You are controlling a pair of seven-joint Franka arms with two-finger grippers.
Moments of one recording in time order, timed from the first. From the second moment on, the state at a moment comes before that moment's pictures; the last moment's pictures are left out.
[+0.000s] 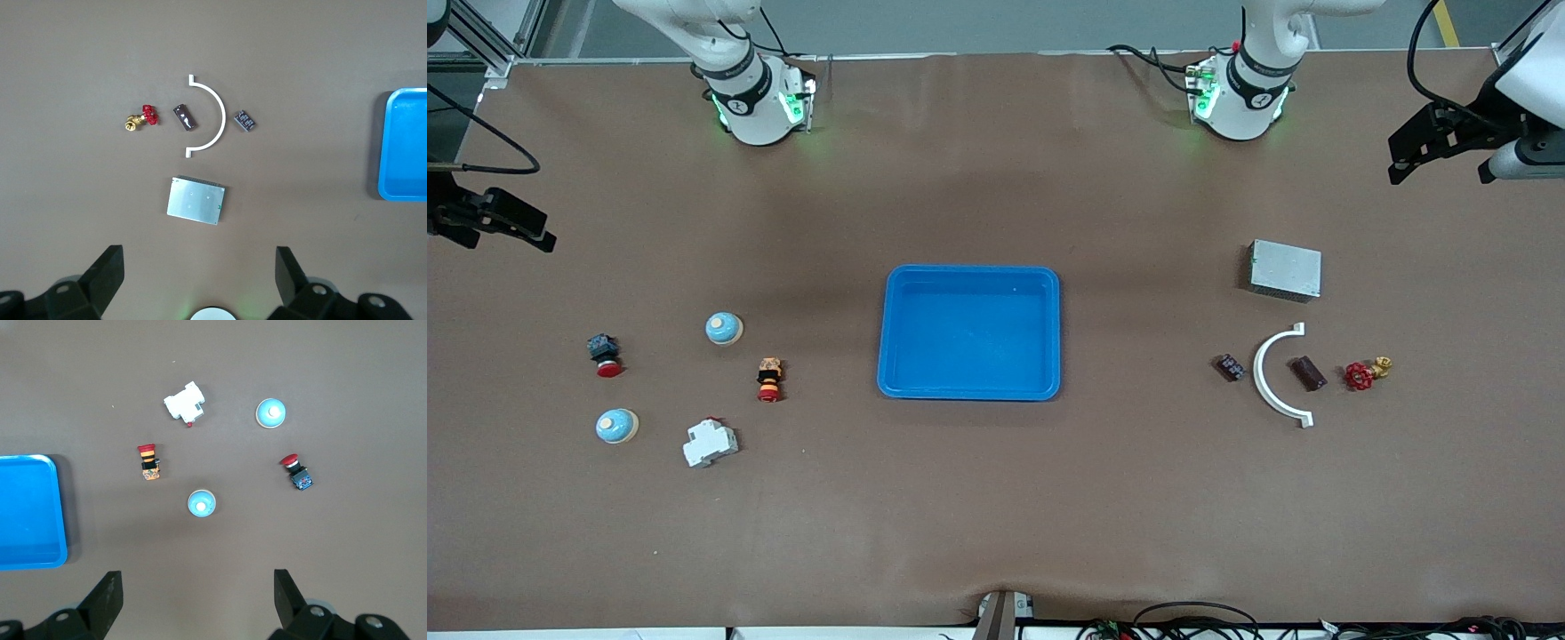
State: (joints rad) left arm -0.14 -0.10 0.01 -1.54 0.05 1.44 -0.09; right arm -0.14 -0.03 0.06 -1.62 0.01 1.58 -0.01
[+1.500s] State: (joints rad) left arm -0.14 -0.10 0.01 -1.54 0.05 1.44 -0.09; right arm -0.09 -0.03 0.07 -1.62 0.03 1.56 0.00
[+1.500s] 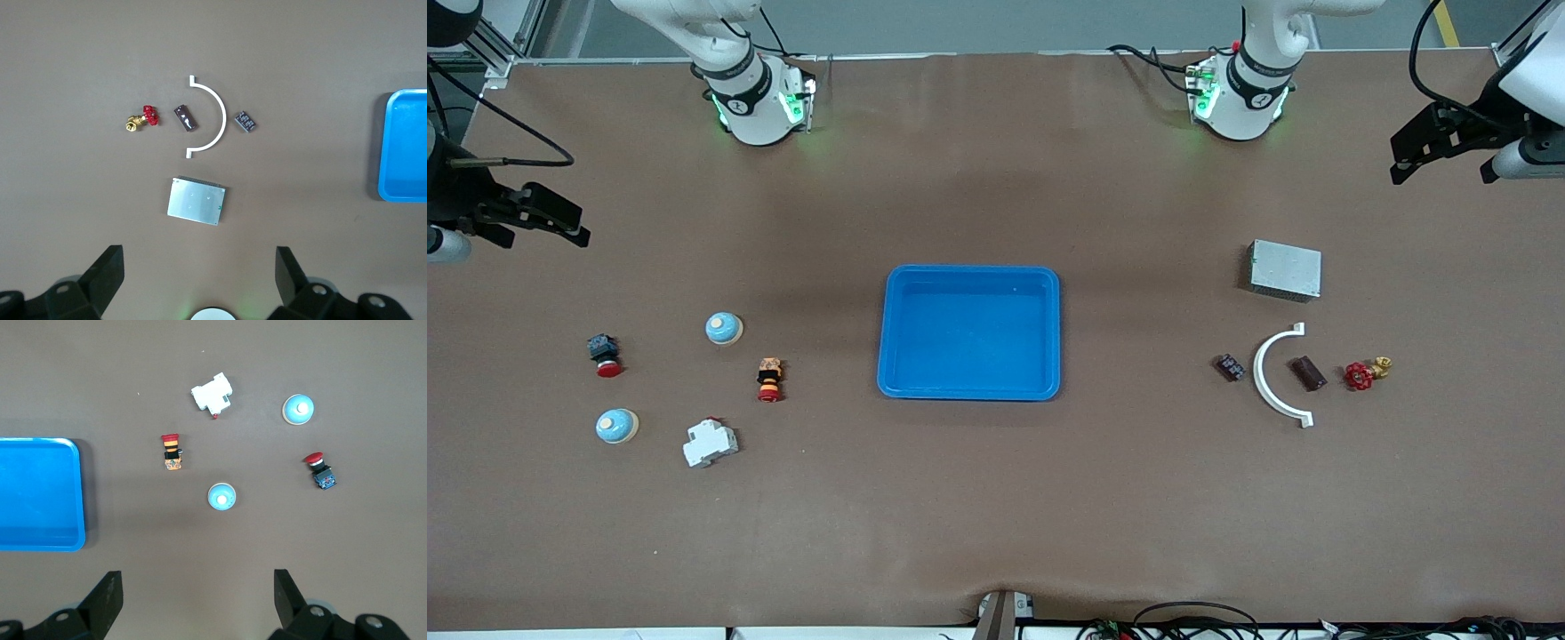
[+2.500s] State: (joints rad) left arm -0.15 -0.12 -0.01 -1.54 0.05 1.41 -0.09; right arm -0.09 -0.03 0.07 -1.62 0.03 1.56 0.00
